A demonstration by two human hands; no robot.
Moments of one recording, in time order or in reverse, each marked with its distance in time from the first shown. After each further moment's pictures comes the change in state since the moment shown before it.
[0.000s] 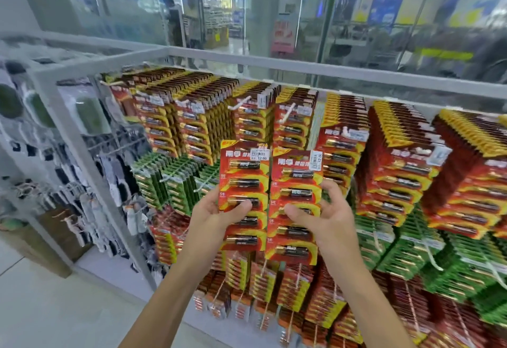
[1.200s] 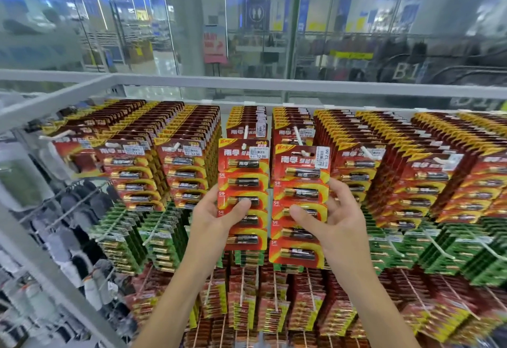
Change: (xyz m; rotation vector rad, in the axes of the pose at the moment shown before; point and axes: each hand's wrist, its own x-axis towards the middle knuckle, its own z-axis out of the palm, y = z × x) left_hand 0.117 0.021 -0.058 -0.024 -0.270 0.096; right_hand 0.035 -0.009 0.084 -0.070 0.282 -0.196
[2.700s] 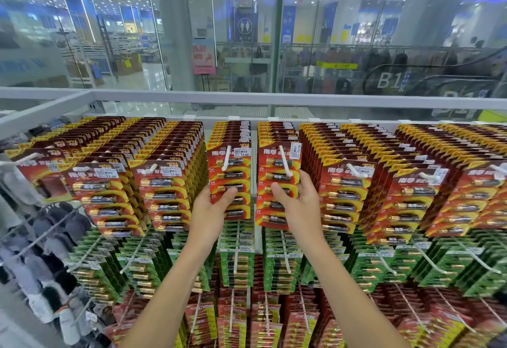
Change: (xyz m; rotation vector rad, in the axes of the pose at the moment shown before) left_hand 0.089 -0.036 0.010 0.197 0.147 -0.056; right_hand 0.101 0.051 0.014 -0.154 0.148 0.038
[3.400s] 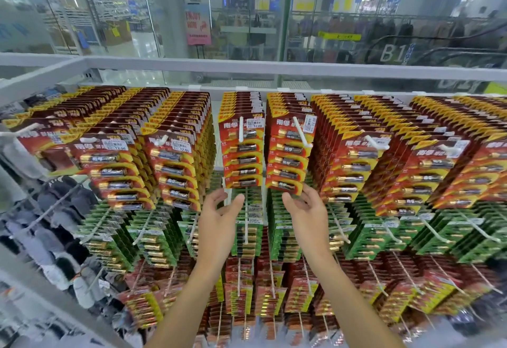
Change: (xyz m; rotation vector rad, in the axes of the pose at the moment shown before) left_hand -0.054 -0.032 -0.017 0.148 0.063 -0.129; right_hand -0.051 0.048 0.003 -0.132 0.078 0.191
